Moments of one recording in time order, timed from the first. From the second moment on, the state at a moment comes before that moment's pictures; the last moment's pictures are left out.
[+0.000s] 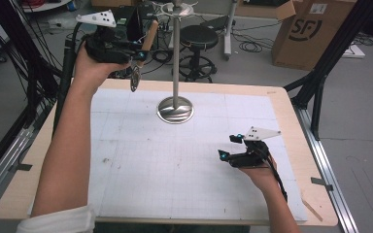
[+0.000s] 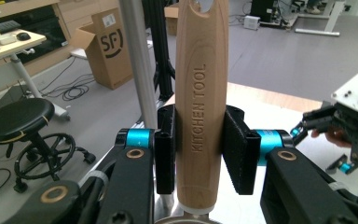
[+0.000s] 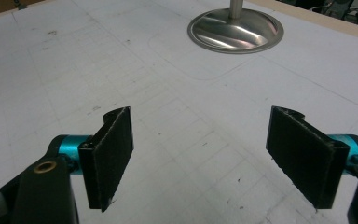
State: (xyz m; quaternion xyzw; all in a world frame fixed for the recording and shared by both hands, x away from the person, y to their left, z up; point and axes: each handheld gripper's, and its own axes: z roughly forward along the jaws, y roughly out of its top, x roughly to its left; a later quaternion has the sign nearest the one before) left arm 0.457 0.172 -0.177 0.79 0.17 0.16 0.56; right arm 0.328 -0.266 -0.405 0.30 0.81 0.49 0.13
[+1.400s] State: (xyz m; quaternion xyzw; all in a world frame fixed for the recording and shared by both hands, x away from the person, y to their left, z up) left arm 0.491 0.158 -0.177 0.79 0.22 0.19 0.54; right arm 0.327 -0.266 -0.406 0.30 0.81 0.49 0.13
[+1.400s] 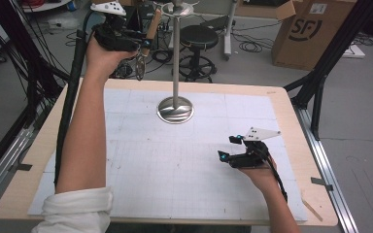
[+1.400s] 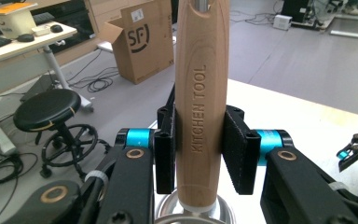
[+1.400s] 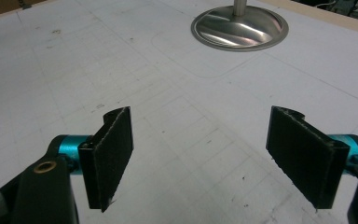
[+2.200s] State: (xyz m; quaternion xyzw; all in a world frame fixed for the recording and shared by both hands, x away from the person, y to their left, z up) left arm 0.495 0.157 -0.180 0.79 0.24 0.15 0.54; right arm 0.327 -0.267 -0.407 0.30 0.81 0.49 0.13
